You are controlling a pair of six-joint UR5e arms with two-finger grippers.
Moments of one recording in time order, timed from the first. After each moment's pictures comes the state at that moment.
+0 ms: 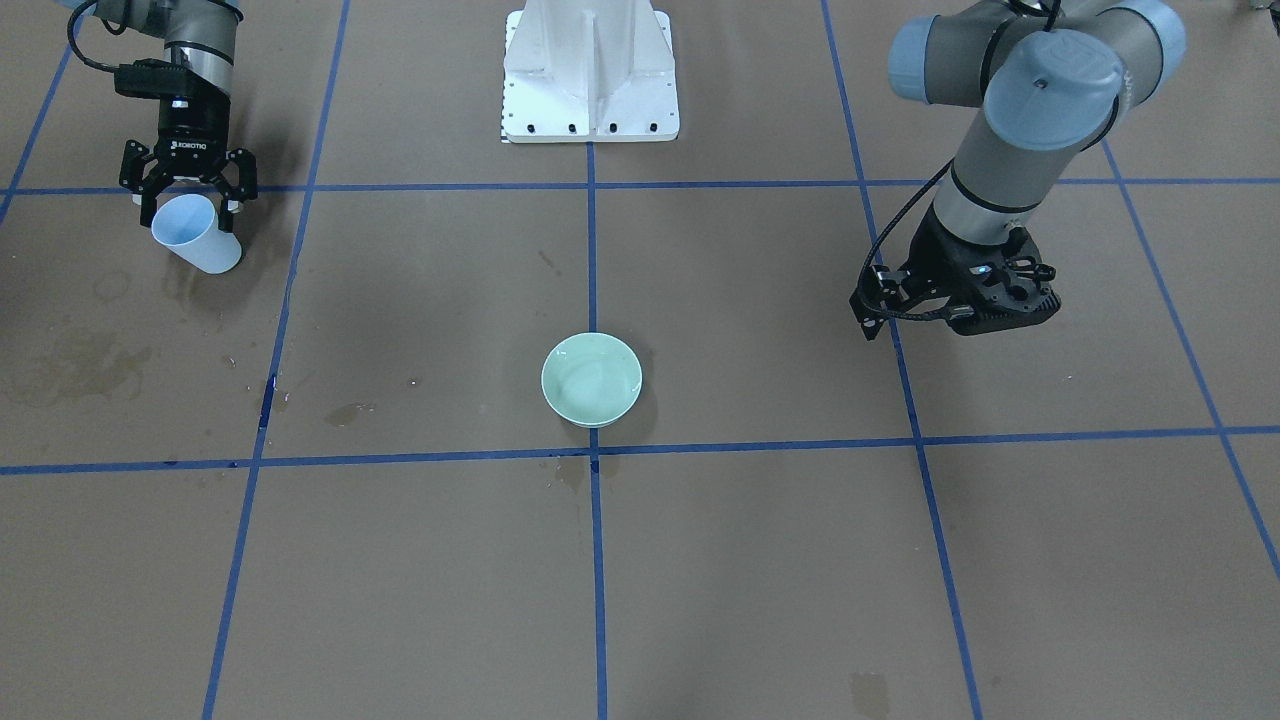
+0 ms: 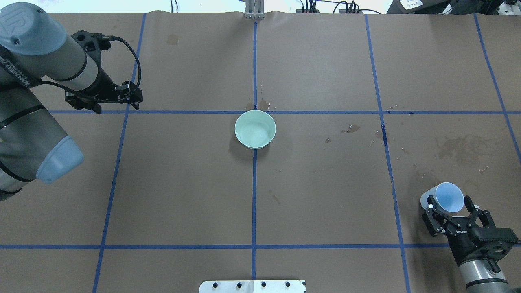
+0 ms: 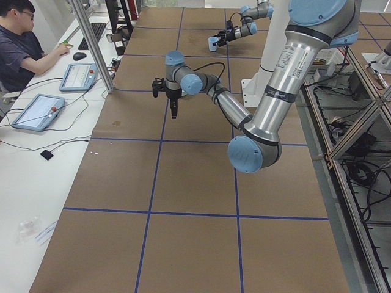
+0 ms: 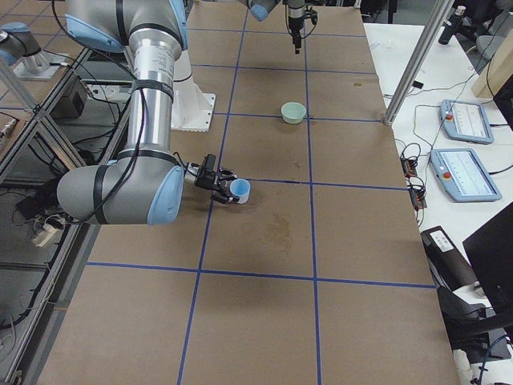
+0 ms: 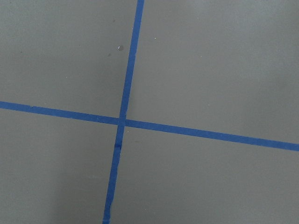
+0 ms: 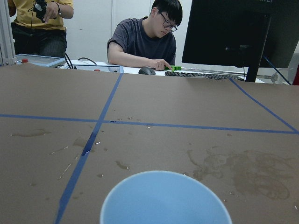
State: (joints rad) left arm -0.87 -1.98 -1.85 -1.54 -2.04 -1.06; right arm -0.19 -2.04 2.01 -1.49 0.33 2.24
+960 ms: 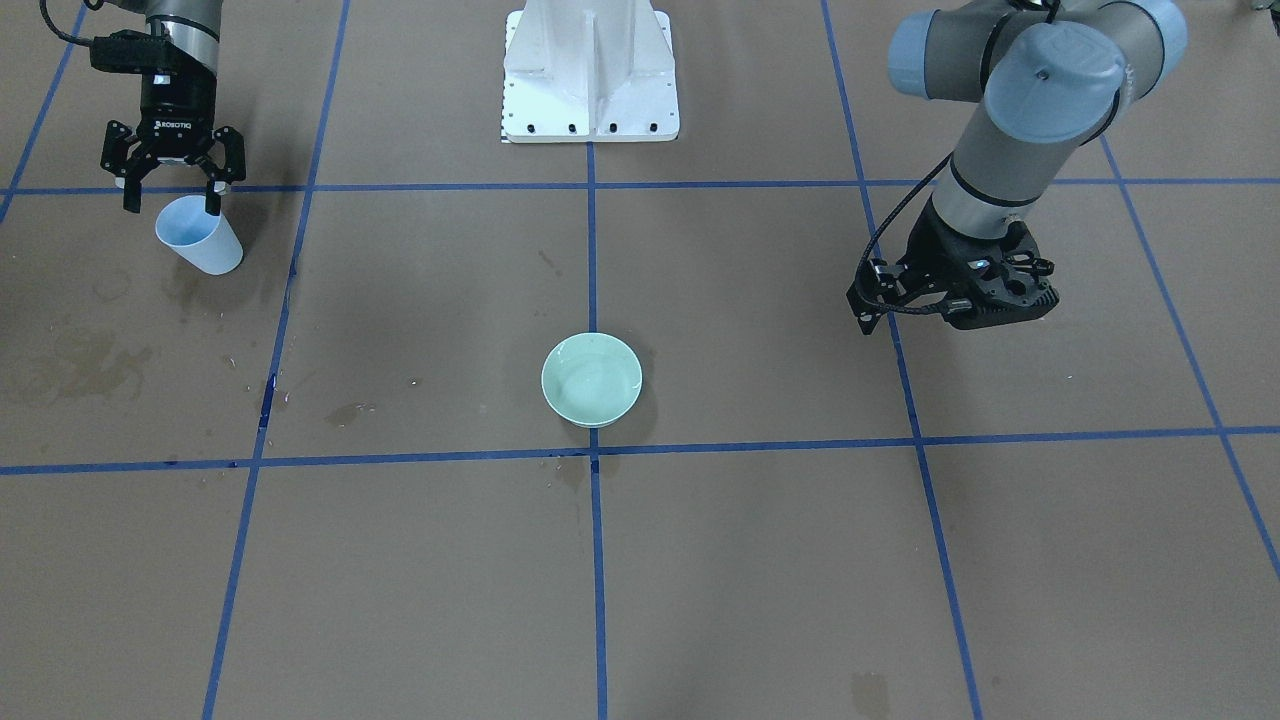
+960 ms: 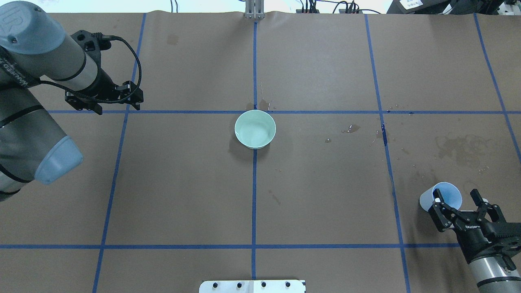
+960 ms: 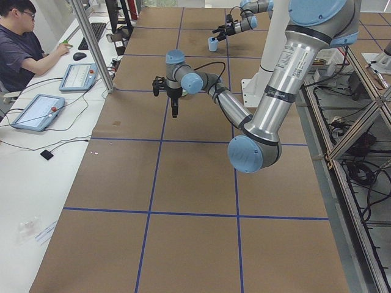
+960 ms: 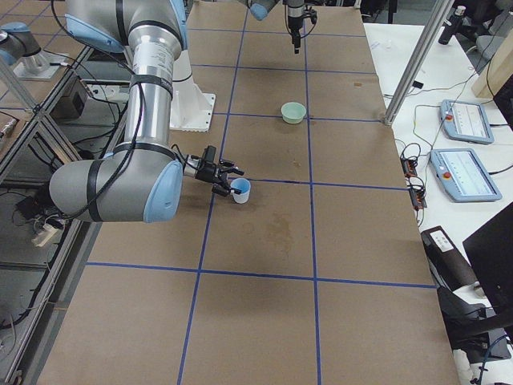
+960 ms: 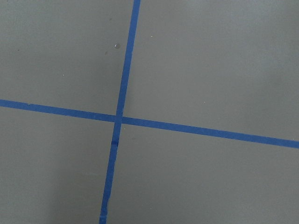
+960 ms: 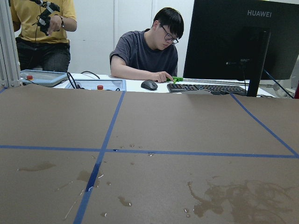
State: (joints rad) left arm -0.87 -1.98 -1.86 -1.53 -2.05 -1.06; right arm -0.18 -2.11 2.12 -1.50 0.31 2.24
